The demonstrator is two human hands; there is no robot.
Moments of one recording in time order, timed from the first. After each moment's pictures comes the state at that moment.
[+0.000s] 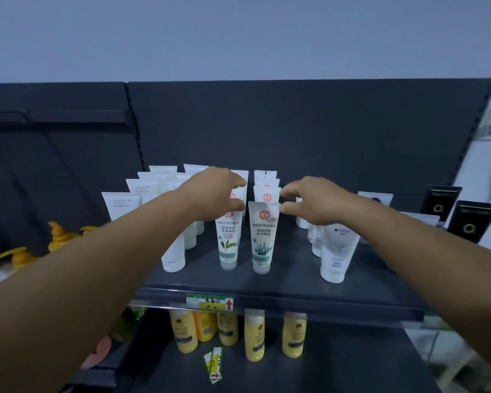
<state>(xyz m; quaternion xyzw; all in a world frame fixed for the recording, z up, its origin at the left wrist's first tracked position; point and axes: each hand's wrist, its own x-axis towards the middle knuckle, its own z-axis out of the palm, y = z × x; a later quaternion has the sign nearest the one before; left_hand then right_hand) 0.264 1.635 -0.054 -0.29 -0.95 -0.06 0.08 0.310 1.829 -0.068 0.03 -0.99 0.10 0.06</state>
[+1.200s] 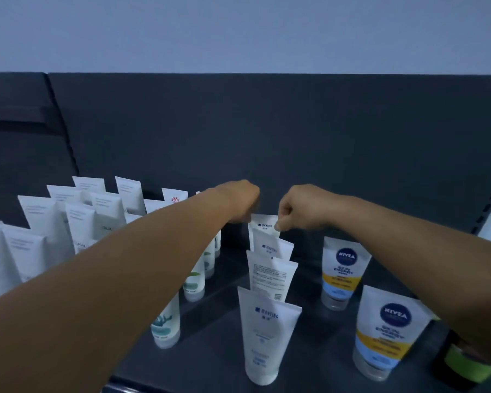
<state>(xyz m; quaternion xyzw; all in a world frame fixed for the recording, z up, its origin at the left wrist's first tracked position) 0.118 1.858 -0.075 -0.26 -0.96 0.05 0.00 0.175 2.005 -0.067 0.06 -0.99 0.10 -0.03</state>
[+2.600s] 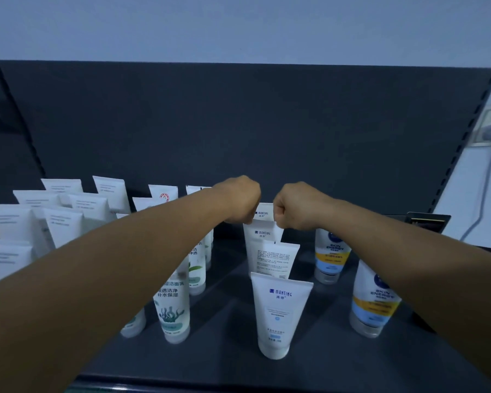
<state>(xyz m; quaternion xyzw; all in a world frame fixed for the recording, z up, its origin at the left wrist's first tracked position) 0.139 1.851 -0.077 -0.33 -0.94 0.04 0.01 0.189 1.986 -0.087 0.00 -1.00 0.08 0.01</state>
